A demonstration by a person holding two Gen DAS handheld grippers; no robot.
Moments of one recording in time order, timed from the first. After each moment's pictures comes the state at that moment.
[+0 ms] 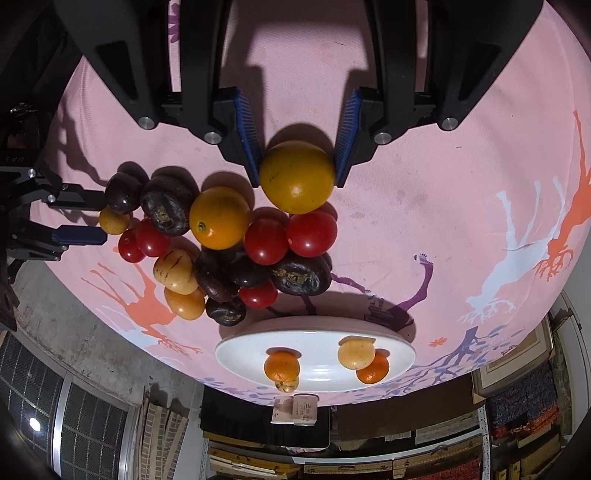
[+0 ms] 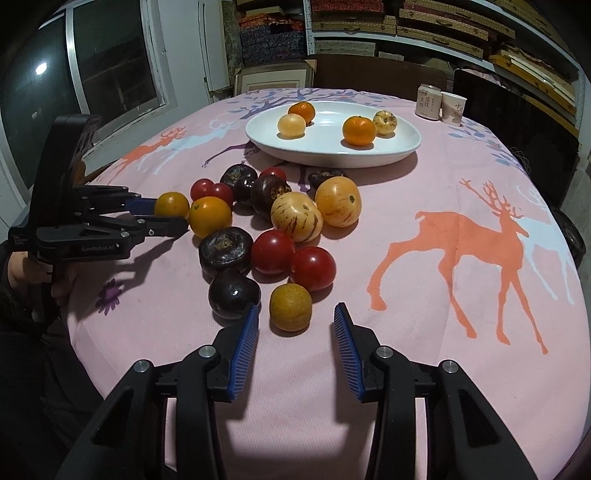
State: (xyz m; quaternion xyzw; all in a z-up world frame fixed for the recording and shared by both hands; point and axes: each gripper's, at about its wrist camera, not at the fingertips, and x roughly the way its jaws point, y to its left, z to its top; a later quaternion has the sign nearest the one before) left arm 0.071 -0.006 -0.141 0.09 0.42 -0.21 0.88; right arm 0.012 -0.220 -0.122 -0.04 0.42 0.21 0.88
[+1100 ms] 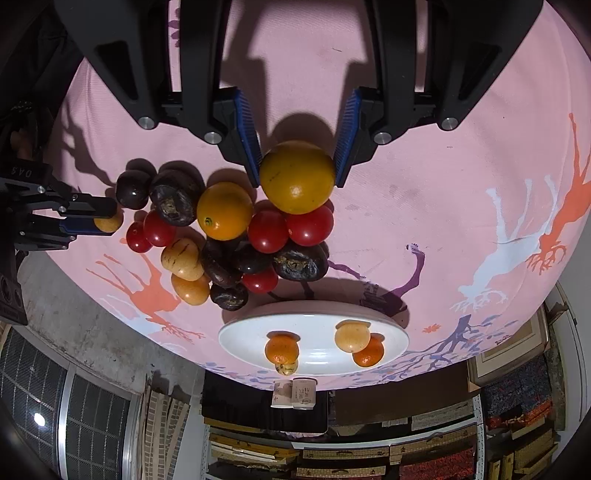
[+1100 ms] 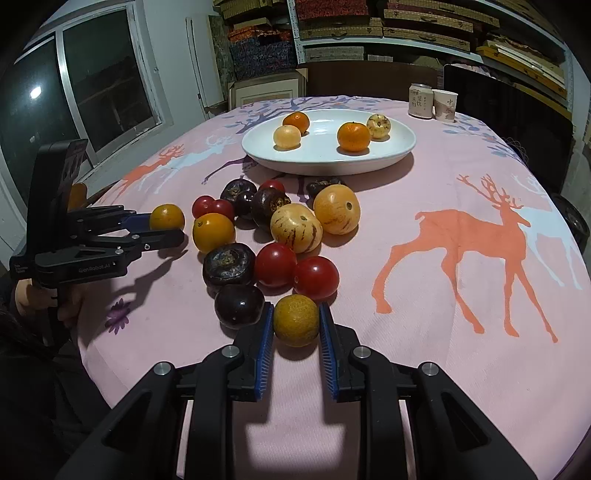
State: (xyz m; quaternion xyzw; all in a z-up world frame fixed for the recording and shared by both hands) left arm 0.059 -0.001 -0.134 0.08 0.40 -0.21 0.89; right arm 0.010 -0.226 -0.119 0.00 0.41 0.20 0.89
